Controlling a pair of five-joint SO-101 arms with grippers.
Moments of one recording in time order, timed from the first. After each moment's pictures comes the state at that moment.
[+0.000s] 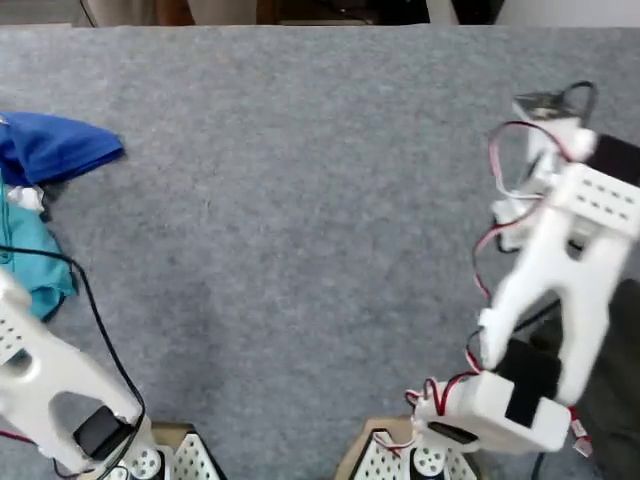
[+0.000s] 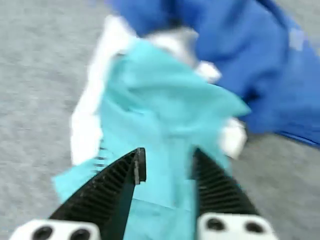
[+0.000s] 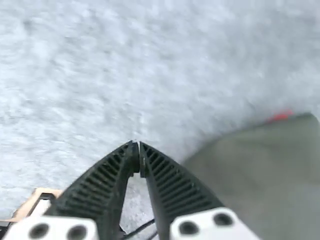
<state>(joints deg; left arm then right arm) -51.9 45.0 -73.1 97.0 -11.6 20.1 -1.3 -5.3 101.2 21.2</state>
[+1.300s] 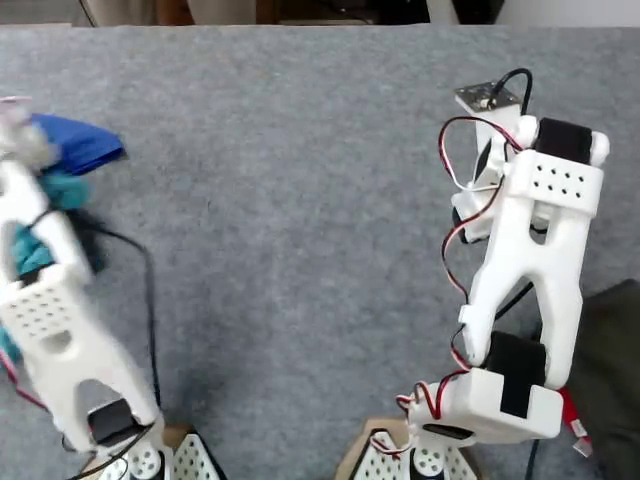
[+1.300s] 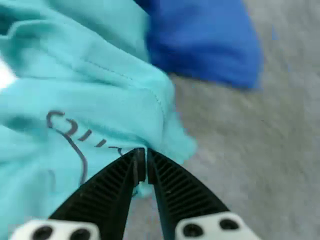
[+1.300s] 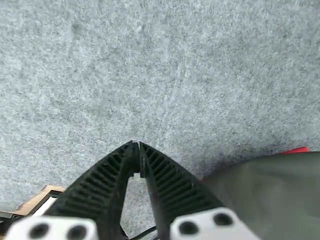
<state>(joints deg) -24.8 36.7 -55.2 100.4 5.1 12.8 -0.2 -5.3 101.2 20.3</state>
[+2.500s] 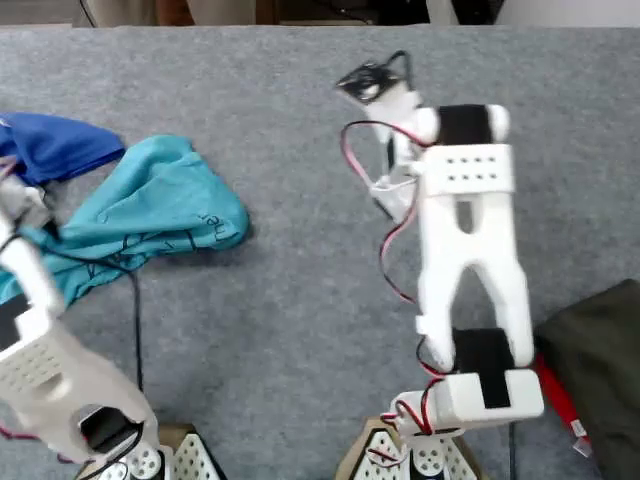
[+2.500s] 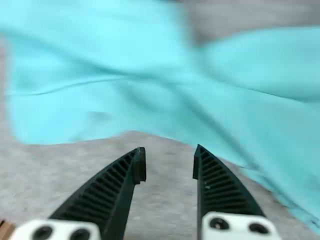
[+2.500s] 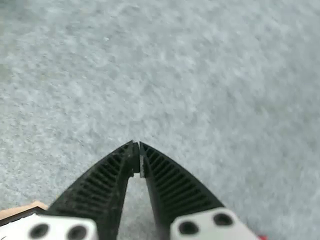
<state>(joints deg) -44.2 20.1 -20.1 100.1 3.0 -9.3 2.3 -9.9 96.9 24.5</state>
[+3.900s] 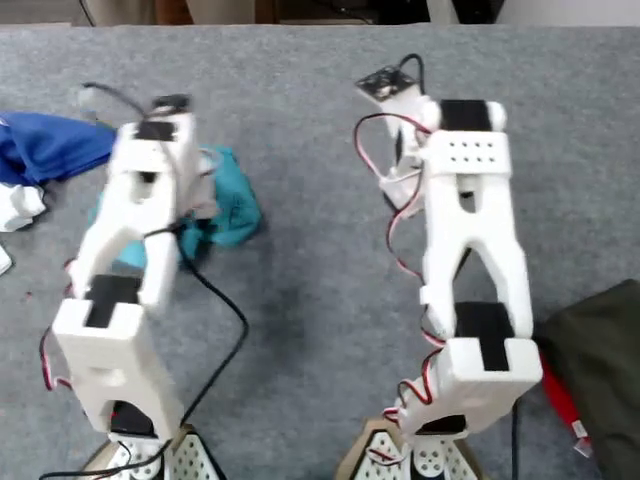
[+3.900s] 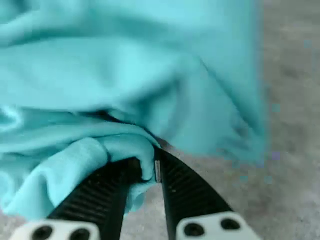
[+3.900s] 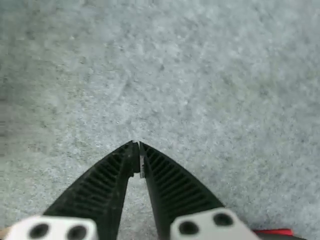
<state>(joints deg) 3.2 19.3 -6.3 80.0 1.9 -2.7 9.7 -10.0 93.3 20.5</state>
